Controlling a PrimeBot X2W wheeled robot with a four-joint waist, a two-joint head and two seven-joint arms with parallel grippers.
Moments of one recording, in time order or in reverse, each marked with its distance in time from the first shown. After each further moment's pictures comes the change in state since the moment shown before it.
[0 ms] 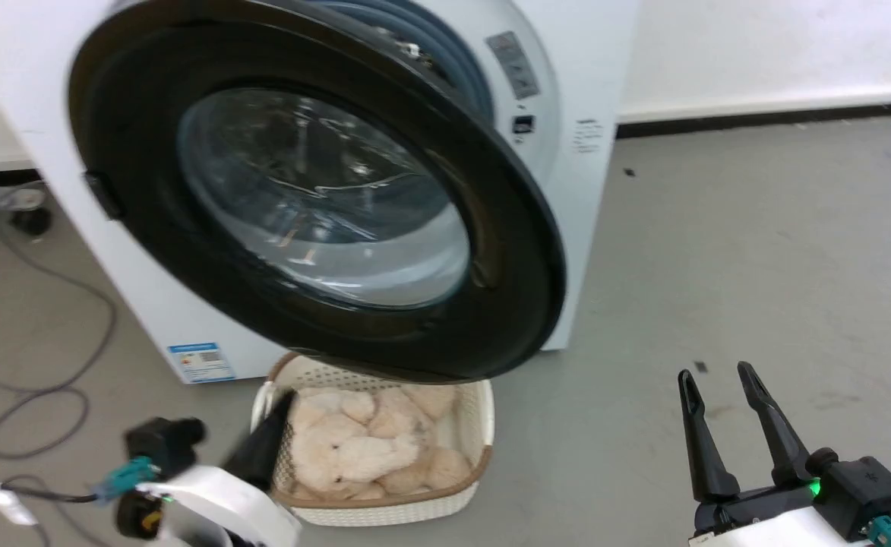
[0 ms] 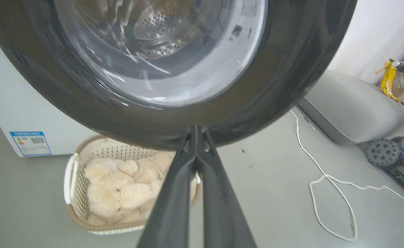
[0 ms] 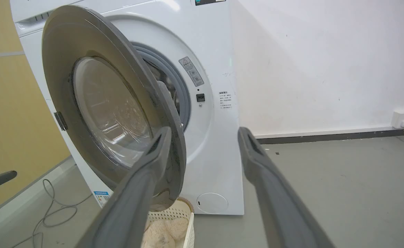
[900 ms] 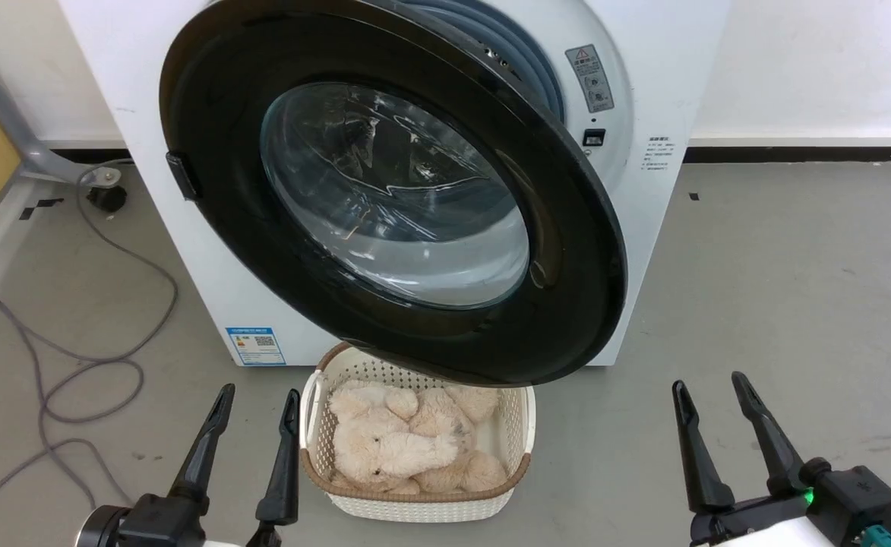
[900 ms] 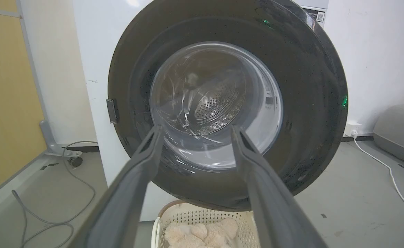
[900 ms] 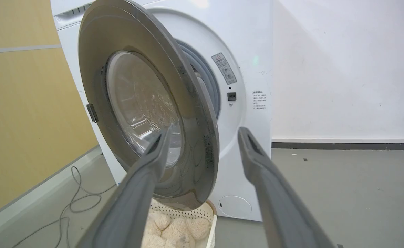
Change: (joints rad) left arm 0.292 -0.336 0.453 -0.368 0.721 -0.045 -0.075; right arm 0.021 0.000 0.008 -0.008 -0.013 0.000 0.000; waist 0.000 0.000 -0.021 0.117
